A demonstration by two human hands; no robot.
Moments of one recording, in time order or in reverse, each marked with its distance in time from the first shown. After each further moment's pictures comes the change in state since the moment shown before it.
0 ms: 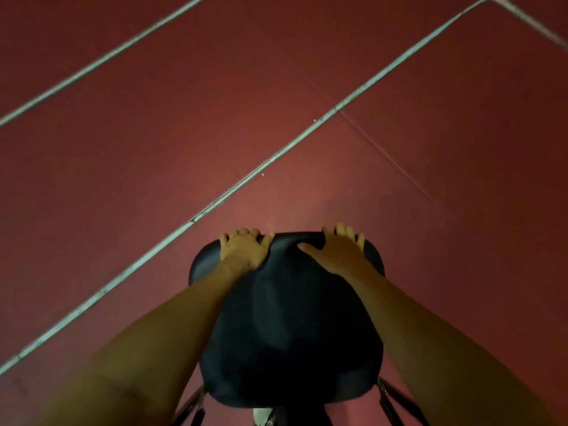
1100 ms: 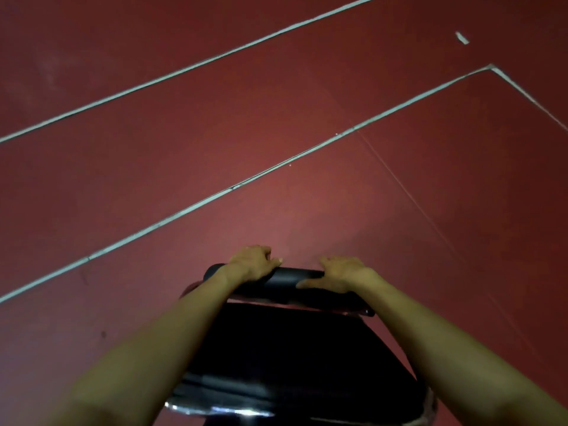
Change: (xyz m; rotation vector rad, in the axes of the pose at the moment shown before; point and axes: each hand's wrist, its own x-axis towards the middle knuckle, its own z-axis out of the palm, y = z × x) left_hand -0.354 -0.021 0.048 -0.238 -0.074 0.028; right_hand -0.334 0.012 0.020 -0.357 -0.272 -0.266
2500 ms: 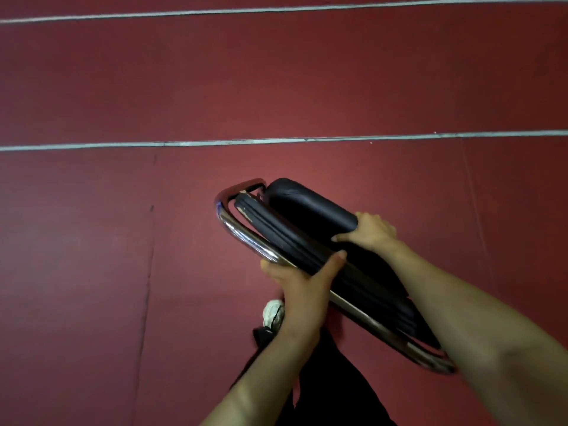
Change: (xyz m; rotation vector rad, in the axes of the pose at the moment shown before) left_hand -0.182 0.093 0.124 -1.822 0.891 -0.319; right_hand 0.015 -0.034 0.025 -0.004 0.251 -0.126
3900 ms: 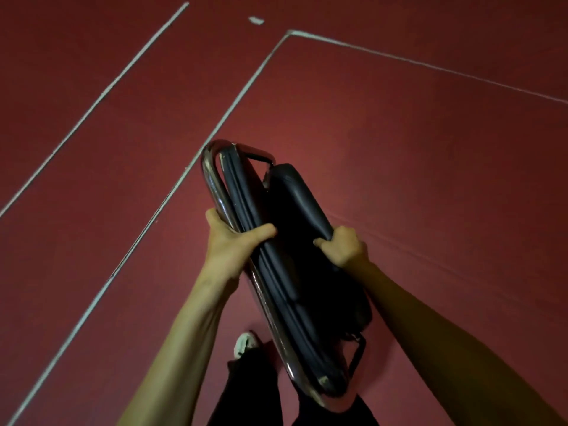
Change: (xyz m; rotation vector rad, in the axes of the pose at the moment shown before) left_hand -0.271 -0.131 0.431 0.792 -0.895 0.318; right_hand -0.247 0.546 0.039 0.969 0.407 0.686
